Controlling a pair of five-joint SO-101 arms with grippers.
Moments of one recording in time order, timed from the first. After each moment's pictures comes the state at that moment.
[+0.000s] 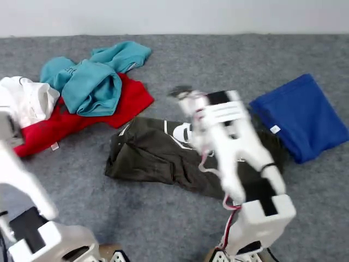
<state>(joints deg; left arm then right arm) -39.1 -1.6 -8.8 99.4 -8.3 -13.5 10.3 5.0 83.7 27.0</state>
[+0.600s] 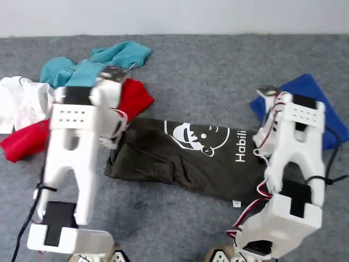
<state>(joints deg) 1.4 -1.6 3.9 99.3 -8.3 15.8 10.3 5.6 86.9 27.0</state>
